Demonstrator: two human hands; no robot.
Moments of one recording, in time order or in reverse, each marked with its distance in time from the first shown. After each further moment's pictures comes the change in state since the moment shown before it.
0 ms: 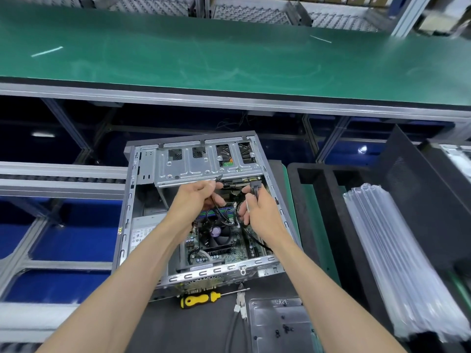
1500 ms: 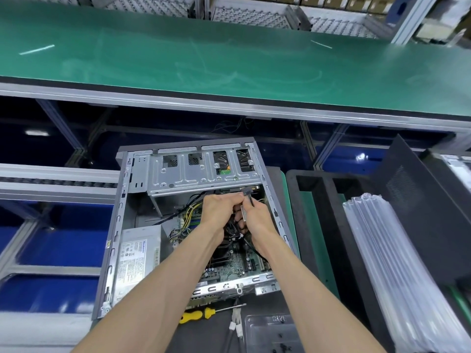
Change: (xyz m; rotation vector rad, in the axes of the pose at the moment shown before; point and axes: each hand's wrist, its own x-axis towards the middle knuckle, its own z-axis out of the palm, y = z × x) left_hand 0.035 -0.011 0.071 -0.216 0.173 -0.139; right_hand 0.036 0.018 0.016 0.197 0.049 0.379
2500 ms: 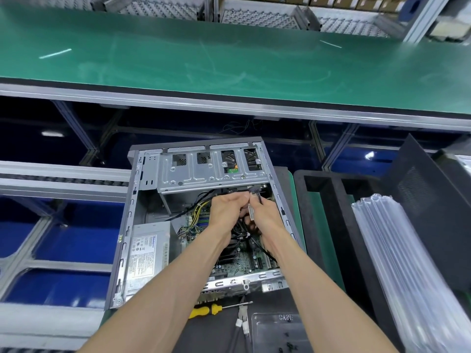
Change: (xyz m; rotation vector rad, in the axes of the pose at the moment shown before) left_hand 0.000 -0.012 -0.002 -0.053 -0.011 0.045; right_hand -0.005 -0.006 -0.002 0.044 0.000 -0.008
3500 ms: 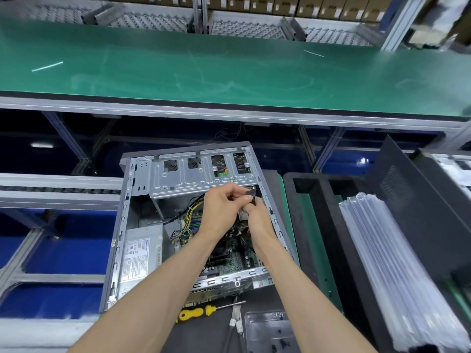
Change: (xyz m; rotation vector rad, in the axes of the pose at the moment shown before) left_hand -0.010 0.015 0.003 0.406 -0.097 0.478; right_hand -0.016 0.002 -0.003 0.050 0.022 -0.047
